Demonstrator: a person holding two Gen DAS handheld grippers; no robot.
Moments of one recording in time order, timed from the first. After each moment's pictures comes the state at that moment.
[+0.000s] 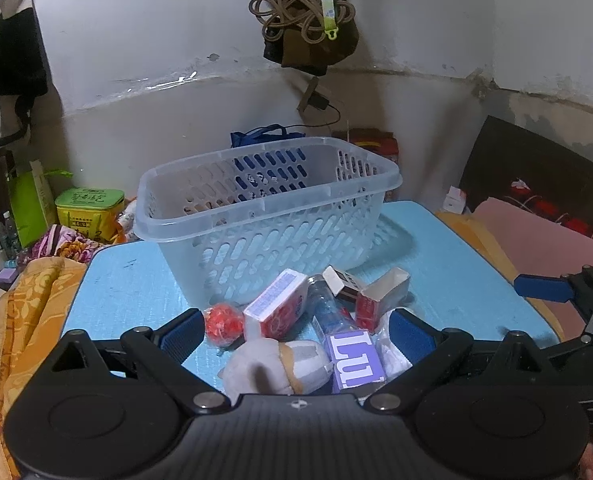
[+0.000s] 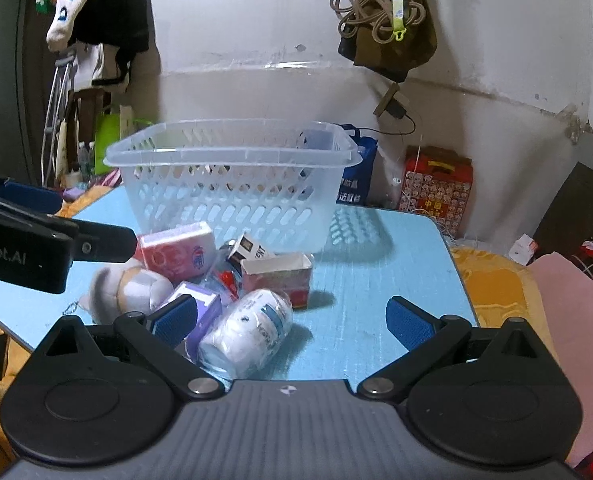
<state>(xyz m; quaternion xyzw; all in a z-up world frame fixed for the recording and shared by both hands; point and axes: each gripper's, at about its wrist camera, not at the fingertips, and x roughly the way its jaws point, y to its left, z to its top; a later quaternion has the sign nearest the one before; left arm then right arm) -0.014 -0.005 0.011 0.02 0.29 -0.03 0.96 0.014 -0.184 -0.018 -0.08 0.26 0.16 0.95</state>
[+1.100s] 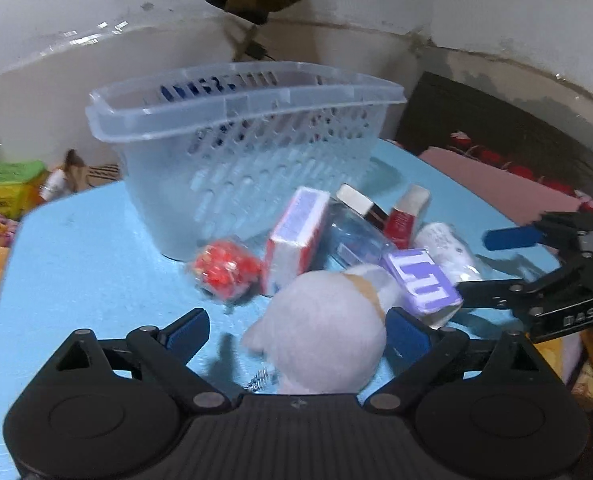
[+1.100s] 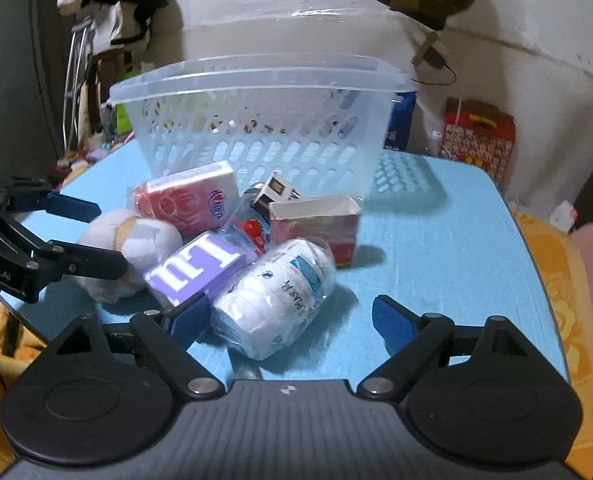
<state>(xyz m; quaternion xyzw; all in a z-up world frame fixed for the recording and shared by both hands) 0.029 0.071 -0.062 0.02 0.34 -0.18 0.92 0.044 -0.169 -0.056 -0.08 0.33 0.21 0.92</state>
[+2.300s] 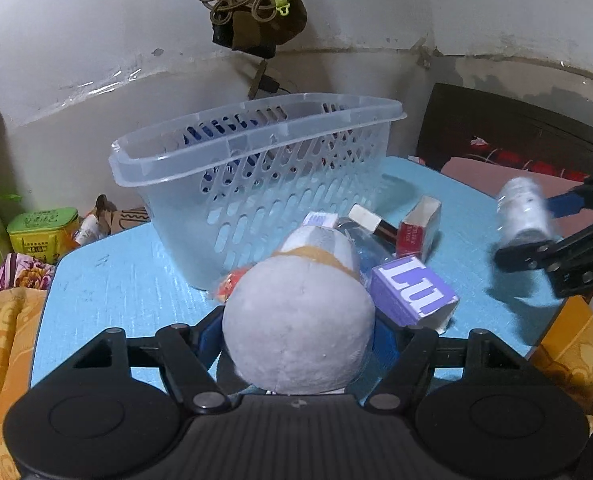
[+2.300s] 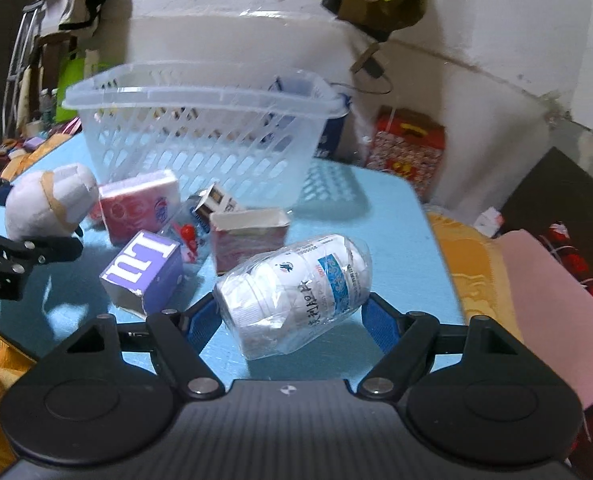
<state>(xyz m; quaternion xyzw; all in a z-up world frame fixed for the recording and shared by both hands) 0.009 0.056 -0.054 0.08 0.28 -0.13 0.95 0.022 -0.173 -0.020 -0.13 0.32 0.09 0.93</state>
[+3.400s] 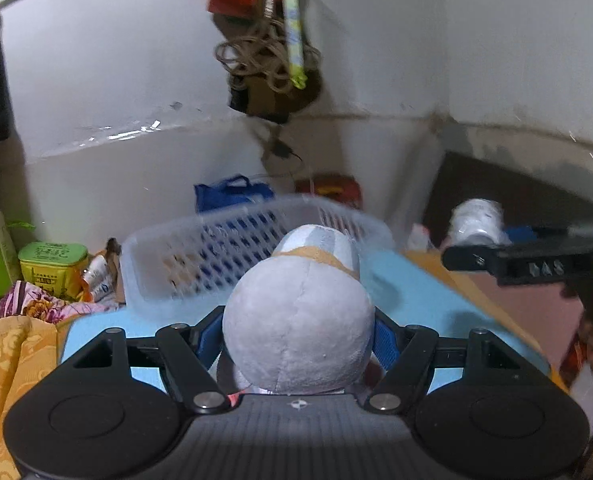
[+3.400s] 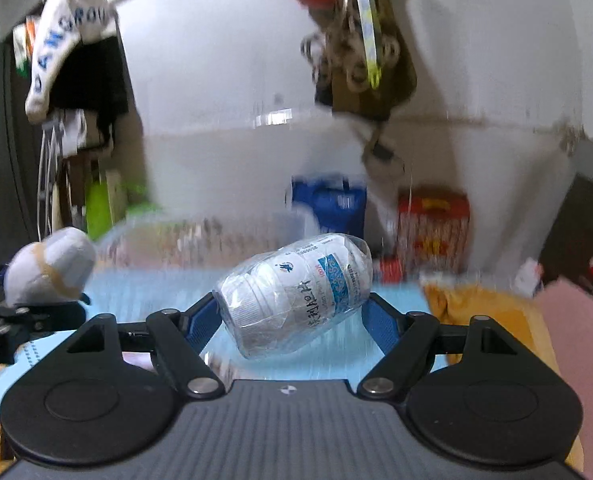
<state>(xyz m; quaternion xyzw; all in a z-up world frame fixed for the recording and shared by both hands) 0.021 0.033 0.039 0.02 0.22 -0.10 0.97 0.073 -0.212 0.045 -0.02 0.19 0.17 0.97</state>
